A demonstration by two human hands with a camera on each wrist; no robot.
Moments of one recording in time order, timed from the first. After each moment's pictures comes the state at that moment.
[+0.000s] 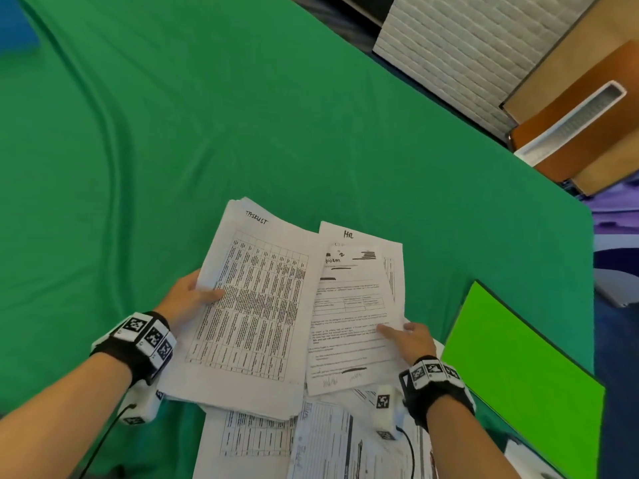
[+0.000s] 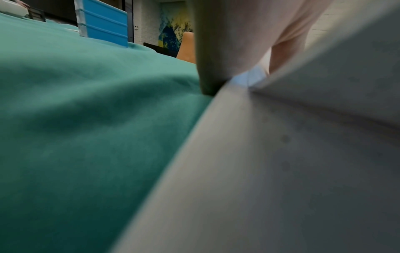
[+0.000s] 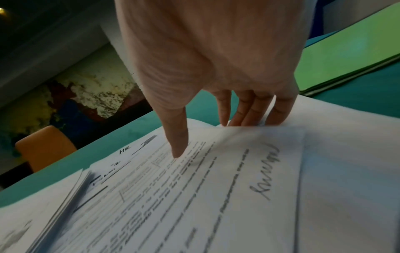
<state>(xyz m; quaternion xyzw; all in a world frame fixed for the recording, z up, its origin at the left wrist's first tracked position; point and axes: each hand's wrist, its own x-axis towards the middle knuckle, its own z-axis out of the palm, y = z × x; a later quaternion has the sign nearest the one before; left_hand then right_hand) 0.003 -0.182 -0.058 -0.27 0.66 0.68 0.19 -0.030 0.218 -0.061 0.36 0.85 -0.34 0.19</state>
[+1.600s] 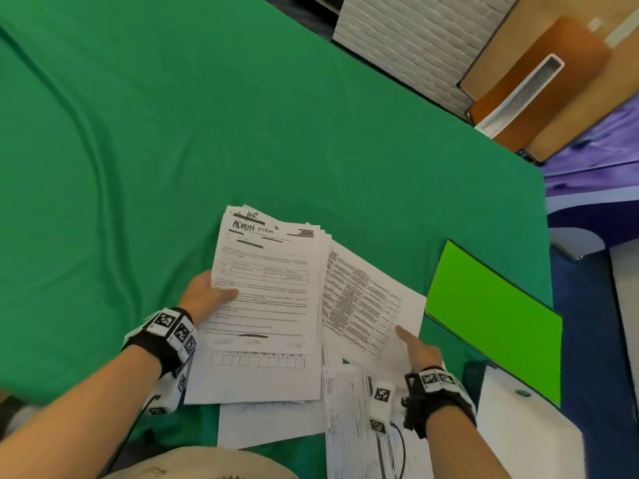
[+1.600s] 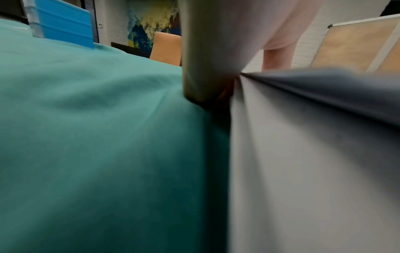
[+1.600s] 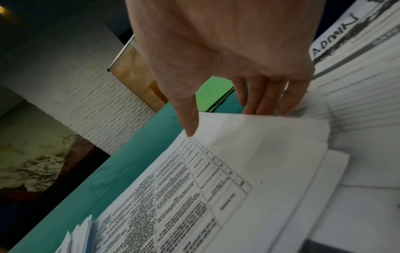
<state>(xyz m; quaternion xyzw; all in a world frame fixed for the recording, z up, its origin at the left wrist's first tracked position) 0.031 -0.165 -0.072 -0.24 0.69 0.65 0.21 0.080 0.224 -0.032 0.55 0.73 -0.38 0.15</state>
